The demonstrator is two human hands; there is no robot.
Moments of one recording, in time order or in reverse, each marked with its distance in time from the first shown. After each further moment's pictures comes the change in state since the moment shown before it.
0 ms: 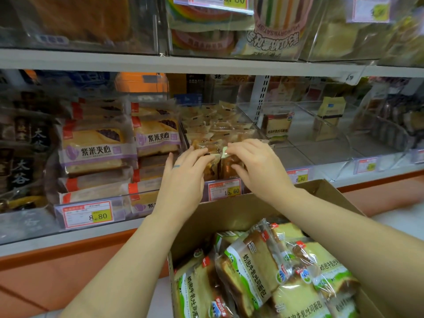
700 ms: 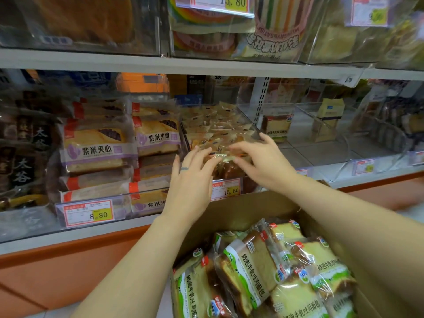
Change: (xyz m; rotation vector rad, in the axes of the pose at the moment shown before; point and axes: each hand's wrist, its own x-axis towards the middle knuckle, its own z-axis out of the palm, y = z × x) left_hand -0.003 0.008 0.014 0.045 0.048 0.059; right_hand 0.015 0.008 -0.017 0.029 -0.266 0.147
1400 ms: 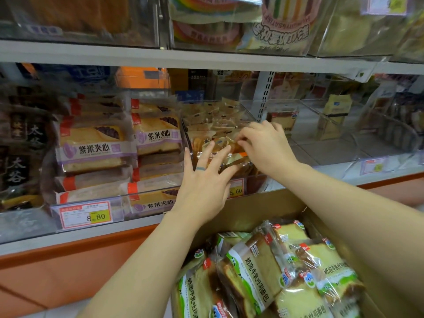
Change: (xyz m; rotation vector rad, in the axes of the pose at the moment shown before) left_hand 0.009 0.006 0.013 0.212 -0.077 0.163; right_hand 0.029 0.005 0.002 -0.157 0.107 0.040
